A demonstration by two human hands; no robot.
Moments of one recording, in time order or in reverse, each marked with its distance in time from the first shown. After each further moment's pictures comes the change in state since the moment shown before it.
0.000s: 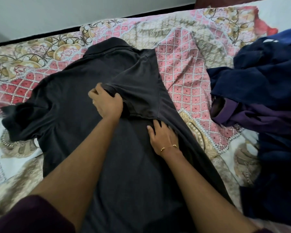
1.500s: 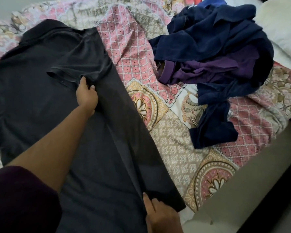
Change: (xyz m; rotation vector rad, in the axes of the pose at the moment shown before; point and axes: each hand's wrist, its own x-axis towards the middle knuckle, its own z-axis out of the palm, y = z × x) left_hand -0.070 -0.015 0.026 -0.095 -0.411 0.112; right_hand -0.320 0.042 0.080 -0.204 0.453 -0.003
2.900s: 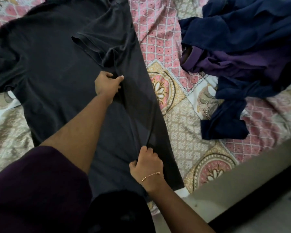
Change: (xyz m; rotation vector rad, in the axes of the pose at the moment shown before) left_hand -0.037 -0.023 -0.015 -0.134 0.015 -0.205; right_hand 0.099 -0.044 -0.022 0.100 -0.767 0.207
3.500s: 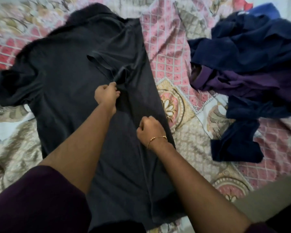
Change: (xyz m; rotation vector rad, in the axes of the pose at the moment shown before) left_hand 0.019 0.003 -0.010 -0.444 0.134 -0.229; right_hand 0.096 -0.026 -0.080 0.160 0.095 -0.145
